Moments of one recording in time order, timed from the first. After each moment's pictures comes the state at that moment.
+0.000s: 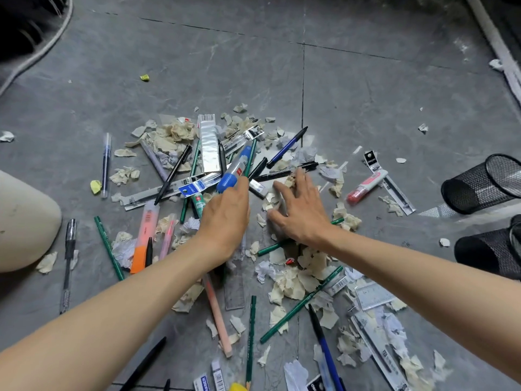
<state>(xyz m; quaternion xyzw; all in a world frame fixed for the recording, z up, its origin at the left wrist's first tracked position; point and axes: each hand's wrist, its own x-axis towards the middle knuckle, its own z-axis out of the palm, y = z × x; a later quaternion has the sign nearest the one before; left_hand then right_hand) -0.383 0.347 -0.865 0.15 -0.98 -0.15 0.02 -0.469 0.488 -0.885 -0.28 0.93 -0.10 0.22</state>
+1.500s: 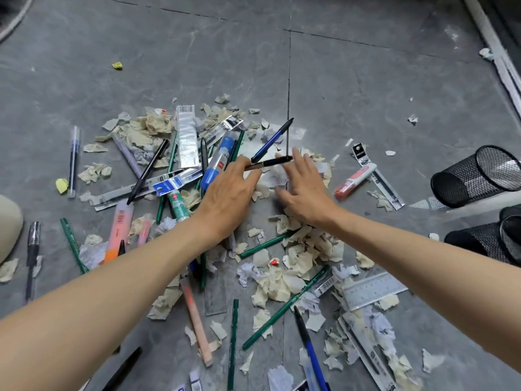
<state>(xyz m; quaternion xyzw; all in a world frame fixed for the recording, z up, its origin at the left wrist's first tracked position) -0.422 0.353 -0.882 -0.01 -0.99 -0.11 0.06 -0.505 0.507 -0.881 -0.29 0.92 -0.17 0.20</state>
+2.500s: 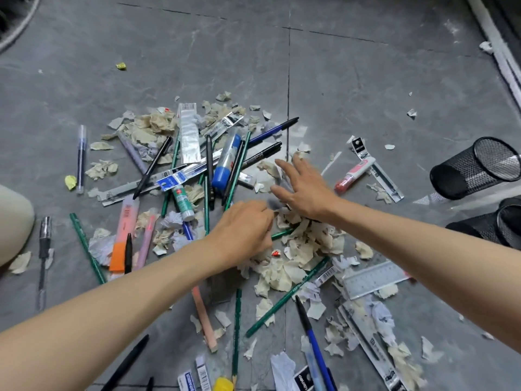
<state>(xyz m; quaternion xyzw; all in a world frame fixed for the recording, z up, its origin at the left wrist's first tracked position) -0.384 0.388 -0.868 -0.09 -0.99 -0.11 -0.08 -0.507 0.513 -0.885 -0.30 0.92 -0.12 0.24</state>
